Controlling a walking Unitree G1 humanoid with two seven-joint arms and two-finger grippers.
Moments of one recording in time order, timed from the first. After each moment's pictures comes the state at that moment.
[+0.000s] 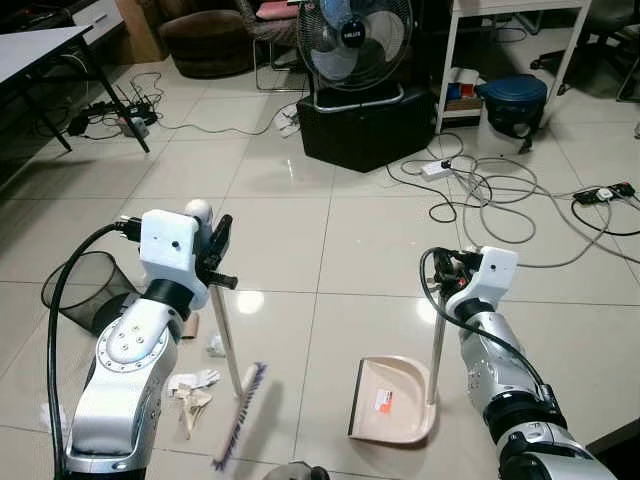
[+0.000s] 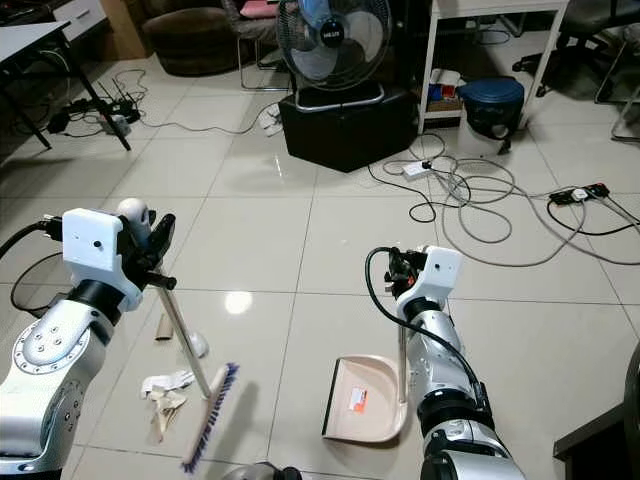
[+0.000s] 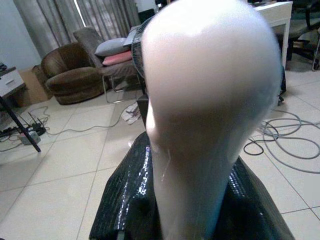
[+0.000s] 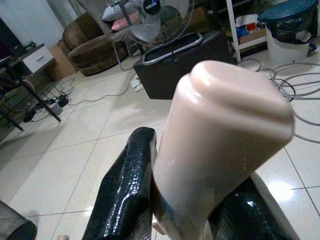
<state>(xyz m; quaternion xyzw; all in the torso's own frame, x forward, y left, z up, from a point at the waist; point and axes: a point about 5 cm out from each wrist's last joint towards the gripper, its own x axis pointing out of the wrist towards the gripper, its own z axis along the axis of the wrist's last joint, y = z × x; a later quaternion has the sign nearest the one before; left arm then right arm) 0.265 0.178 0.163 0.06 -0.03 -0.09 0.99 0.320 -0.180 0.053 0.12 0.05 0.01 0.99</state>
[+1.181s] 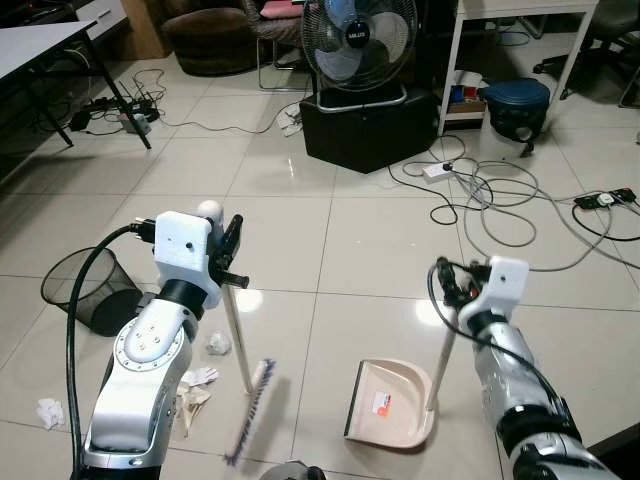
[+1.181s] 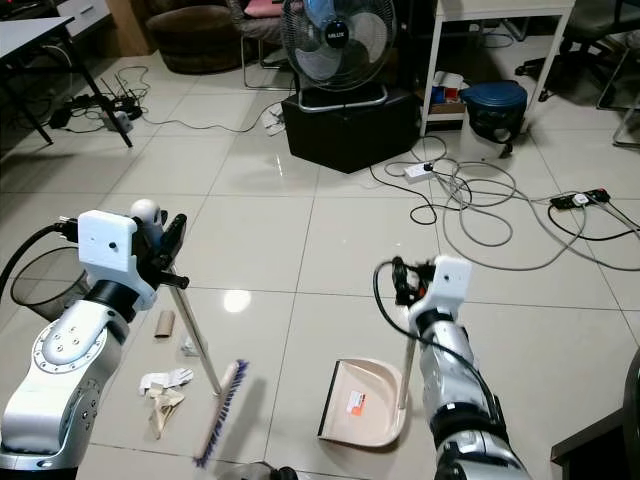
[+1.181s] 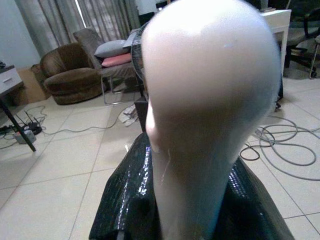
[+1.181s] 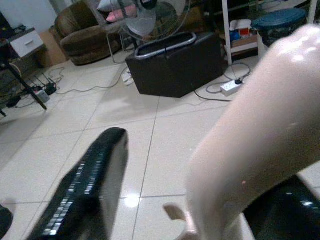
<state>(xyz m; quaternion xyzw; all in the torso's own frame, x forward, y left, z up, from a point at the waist) 0.269 0.166 0.159 0.05 -0.04 -0.10 0.99 0.306 -0.197 0.042 0.08 0.05 0.01 1.00</state>
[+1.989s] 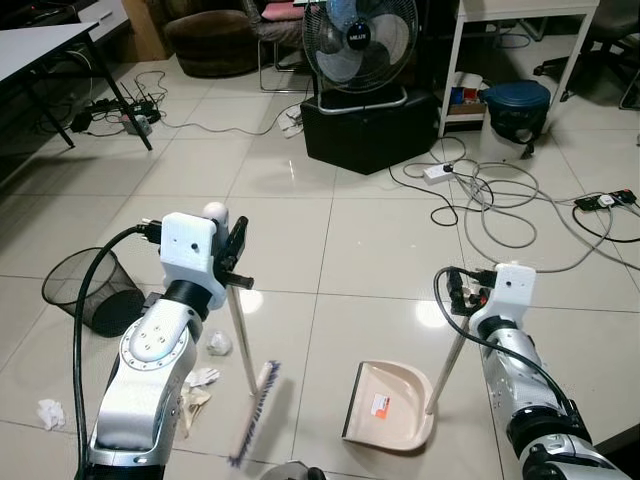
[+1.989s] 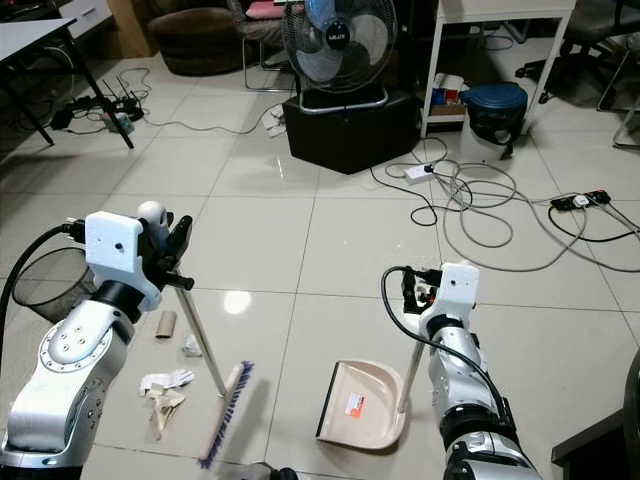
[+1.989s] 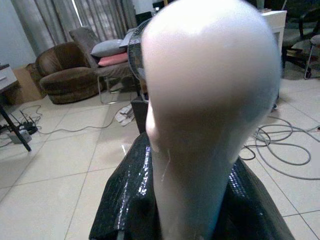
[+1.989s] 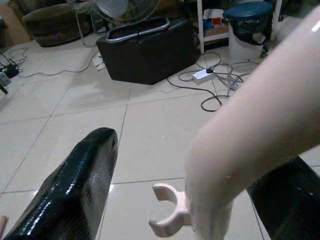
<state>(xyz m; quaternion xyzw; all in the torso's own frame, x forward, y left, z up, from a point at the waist) 0.271 0.163 0.155 0.05 -0.04 -0.11 0.99 0.304 -0.211 0.035 0.04 0.09 -0.04 0.99</state>
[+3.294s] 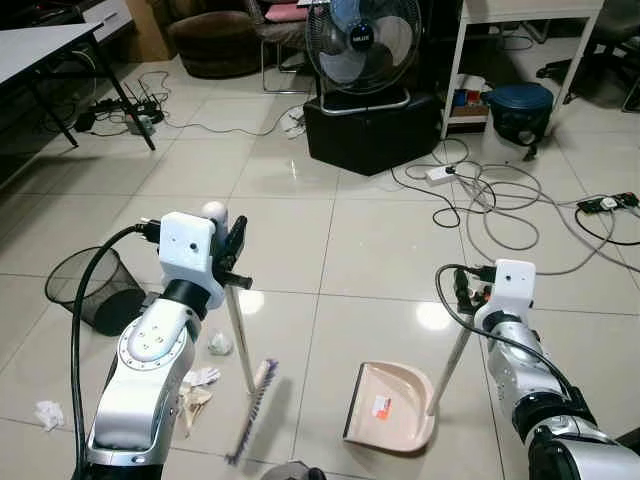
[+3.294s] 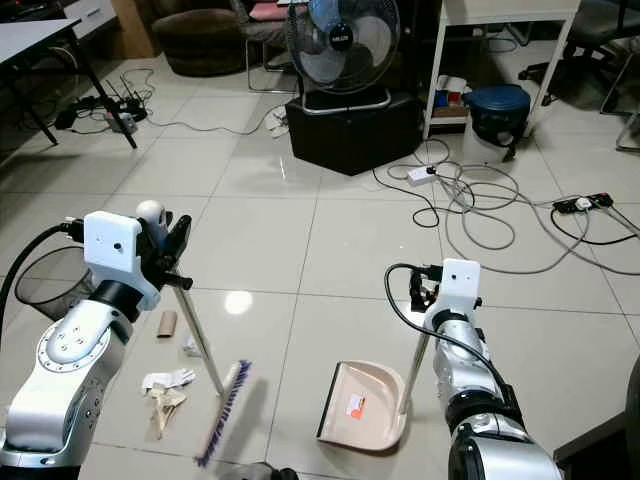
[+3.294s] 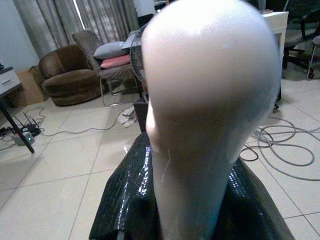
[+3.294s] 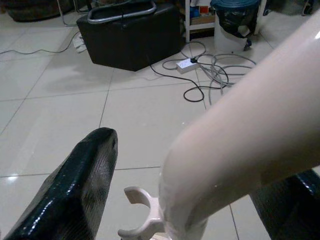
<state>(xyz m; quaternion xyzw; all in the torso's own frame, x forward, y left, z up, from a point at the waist) 0.270 0.165 0.156 0.06 -0.04 -0.11 0.99 0.311 -0.222 0.035 0.00 0.13 -0.07 0.99</state>
